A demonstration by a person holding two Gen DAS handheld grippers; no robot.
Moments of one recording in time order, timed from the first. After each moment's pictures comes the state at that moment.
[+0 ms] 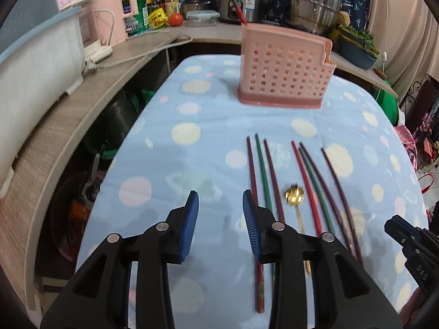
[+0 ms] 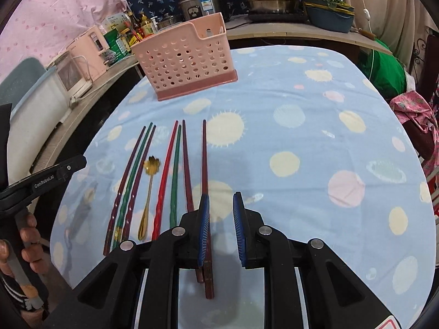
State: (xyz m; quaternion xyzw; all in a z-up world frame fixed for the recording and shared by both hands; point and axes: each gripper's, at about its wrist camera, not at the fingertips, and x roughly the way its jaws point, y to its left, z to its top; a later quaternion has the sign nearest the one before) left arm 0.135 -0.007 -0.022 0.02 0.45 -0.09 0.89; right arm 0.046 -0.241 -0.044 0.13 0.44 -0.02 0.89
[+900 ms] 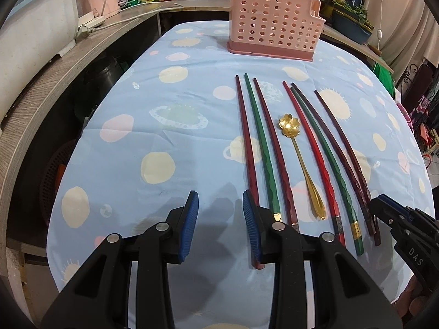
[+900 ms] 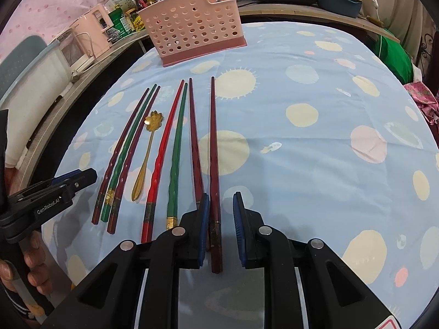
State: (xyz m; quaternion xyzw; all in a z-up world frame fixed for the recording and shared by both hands) left arm 0.093 -0.013 -0.067 0.03 0.49 -0.10 0.87; right arm 0.032 -0.221 -0.080 0.12 0.47 0.00 0.87
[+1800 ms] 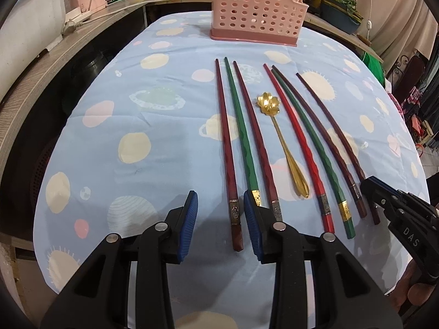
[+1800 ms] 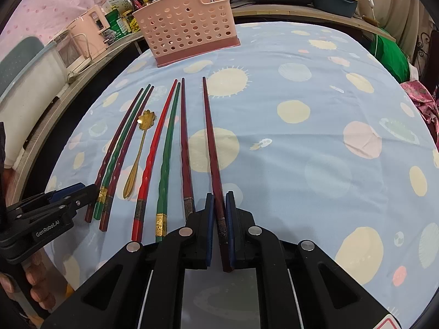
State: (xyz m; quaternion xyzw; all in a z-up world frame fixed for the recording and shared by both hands) left arm 0.080 -0.025 -0.077 0.03 0.50 -0.13 0.85; right arm 0.030 -0.226 -0.084 0.12 0.47 -0.01 0.88
